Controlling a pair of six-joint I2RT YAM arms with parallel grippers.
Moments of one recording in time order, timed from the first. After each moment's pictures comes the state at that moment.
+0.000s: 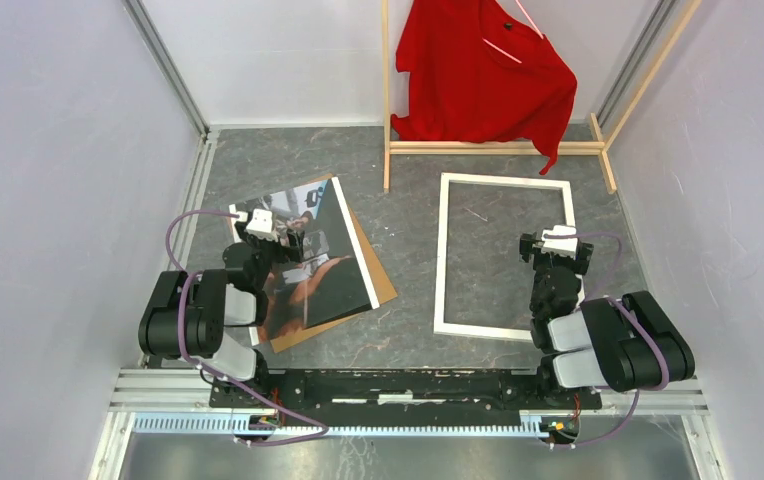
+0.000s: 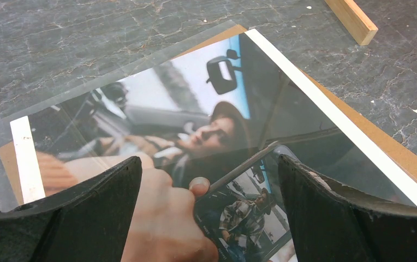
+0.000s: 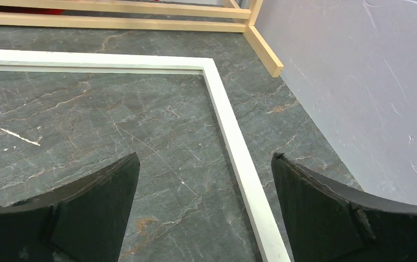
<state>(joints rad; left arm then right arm) 0.03 1.53 0.19 1.21 0.24 0.05 0.16 1.38 0.02 1.39 0.49 -0.22</state>
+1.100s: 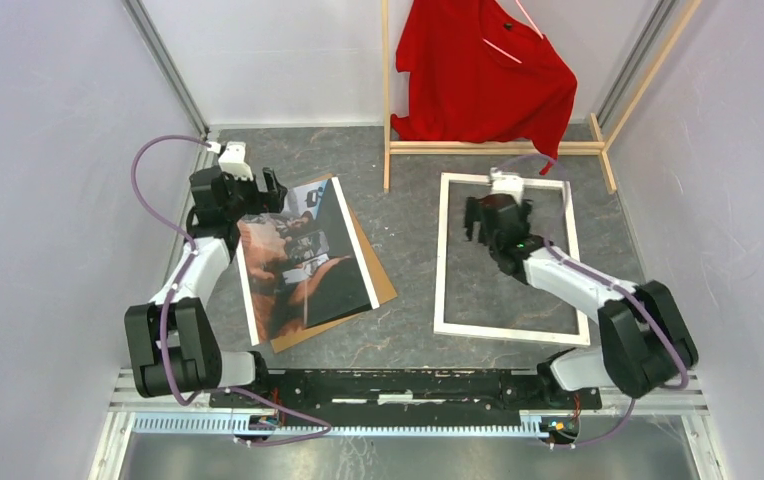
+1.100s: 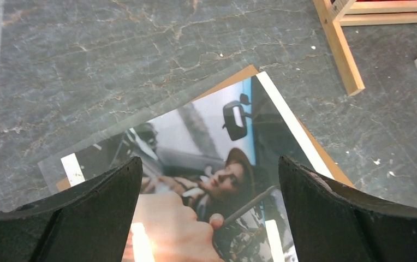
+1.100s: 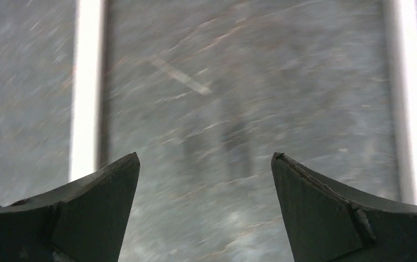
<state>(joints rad) 0.12 1.33 0.77 0.21 0.32 0.02 0.37 1.34 0.70 0.05 0.48 0.30</state>
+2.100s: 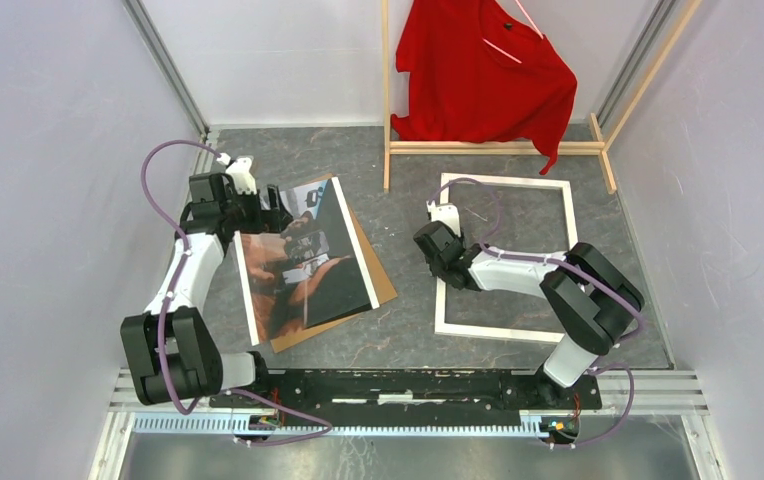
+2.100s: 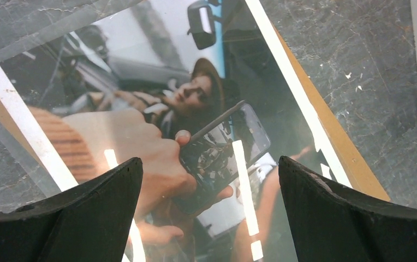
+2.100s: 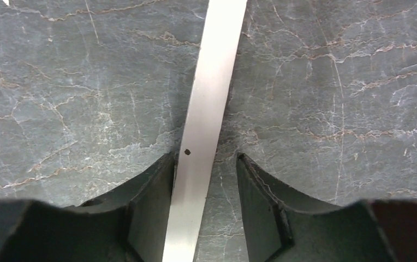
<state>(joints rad) 0.15 1.31 0.90 -0.31 0.43 0.07 0.77 1.67 0.84 -0.14 0.53 0.45</state>
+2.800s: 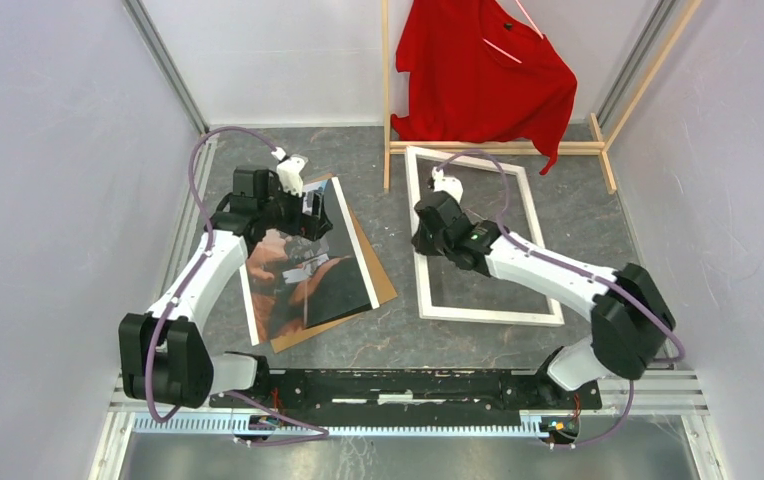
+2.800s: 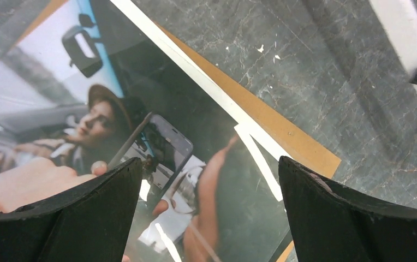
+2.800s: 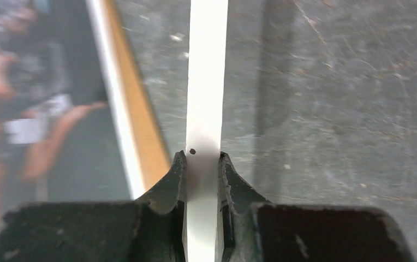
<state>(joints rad) -0.14 1.29 0.94 -0.38 0.42 0.11 0.79 1.53 1.03 -0.33 0.35 0.65</state>
